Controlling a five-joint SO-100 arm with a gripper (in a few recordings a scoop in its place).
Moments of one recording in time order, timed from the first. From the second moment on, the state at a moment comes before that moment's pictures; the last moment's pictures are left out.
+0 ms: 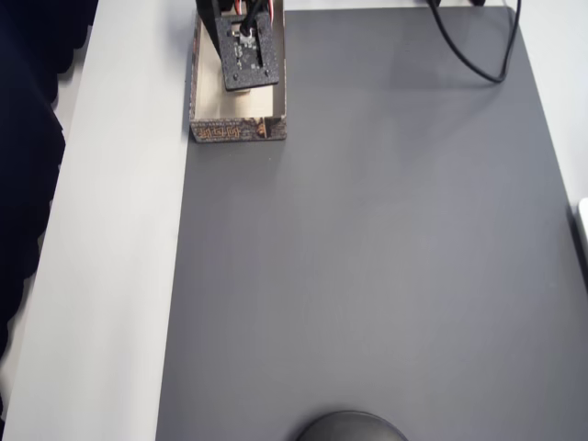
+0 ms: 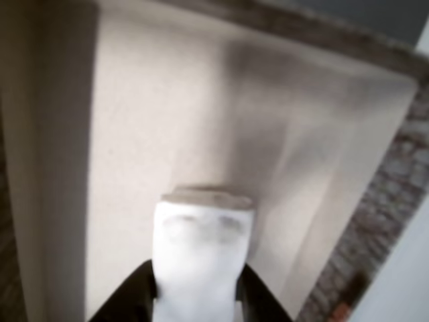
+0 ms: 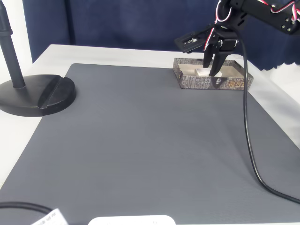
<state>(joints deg) 71.8 32.1 21.4 96.3 83.1</state>
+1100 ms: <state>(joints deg) 69.6 36.3 20.0 94.0 75.9</state>
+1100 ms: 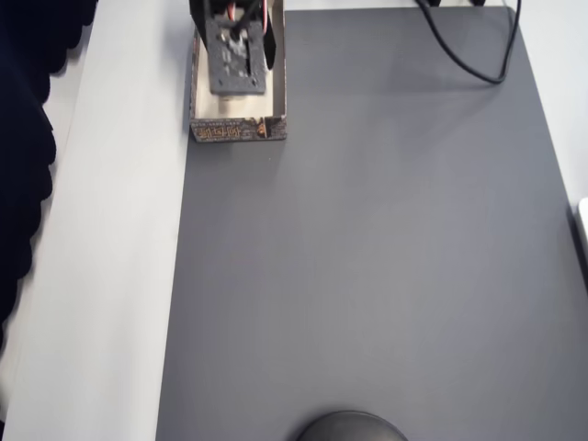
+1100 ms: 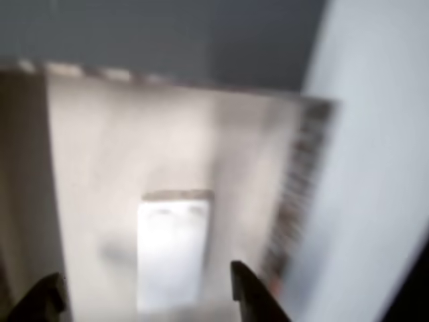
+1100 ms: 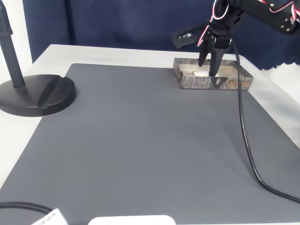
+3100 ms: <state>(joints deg) 11.2 109.9 102.6 89.4 3.8</state>
